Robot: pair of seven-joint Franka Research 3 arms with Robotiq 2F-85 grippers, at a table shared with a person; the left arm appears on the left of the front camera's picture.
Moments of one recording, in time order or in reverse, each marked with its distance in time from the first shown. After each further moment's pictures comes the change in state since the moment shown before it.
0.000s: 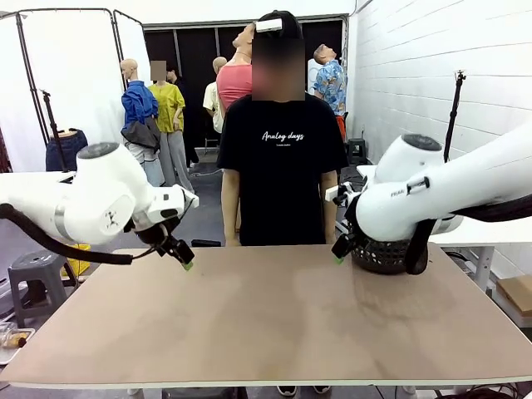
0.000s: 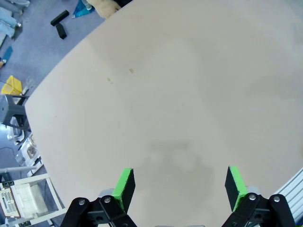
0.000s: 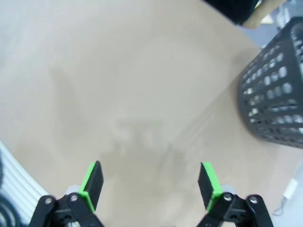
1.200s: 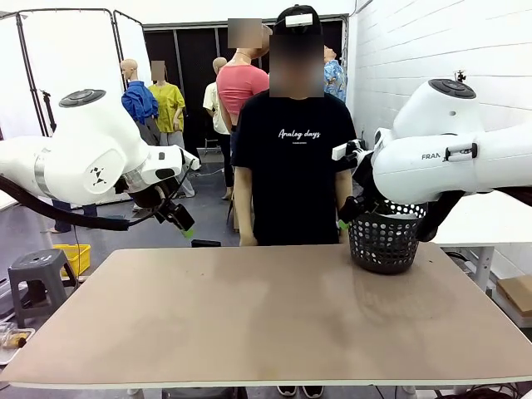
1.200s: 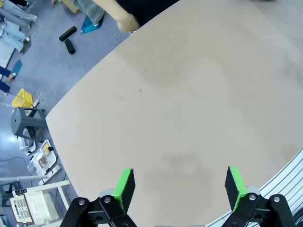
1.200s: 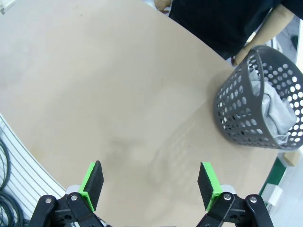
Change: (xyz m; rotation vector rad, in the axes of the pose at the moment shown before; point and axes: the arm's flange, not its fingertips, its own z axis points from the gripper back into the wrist) left arm 0.025 -0.014 0.075 0.028 -0.062 -0.041; right arm 0.013 0.009 0.085 -0.042 -0.085 0.038
